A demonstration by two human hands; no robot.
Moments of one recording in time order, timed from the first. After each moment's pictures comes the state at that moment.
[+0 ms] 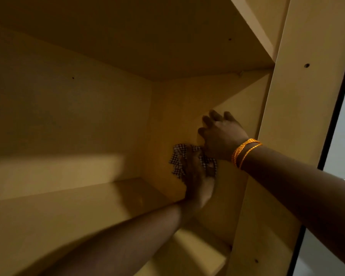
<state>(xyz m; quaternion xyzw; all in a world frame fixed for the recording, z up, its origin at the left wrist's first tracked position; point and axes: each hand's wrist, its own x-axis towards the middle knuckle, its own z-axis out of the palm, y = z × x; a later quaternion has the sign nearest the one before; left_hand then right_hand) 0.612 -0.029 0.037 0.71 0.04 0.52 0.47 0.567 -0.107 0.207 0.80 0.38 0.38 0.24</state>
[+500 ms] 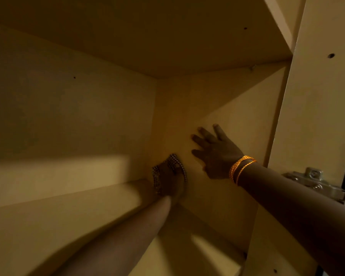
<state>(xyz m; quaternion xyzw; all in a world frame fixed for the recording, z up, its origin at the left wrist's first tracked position) 0.643 0.089 -0.004 0.71 0.26 0.45 0.47 0.603 -0.078 0.157 0.77 0.43 0.35 0.32</state>
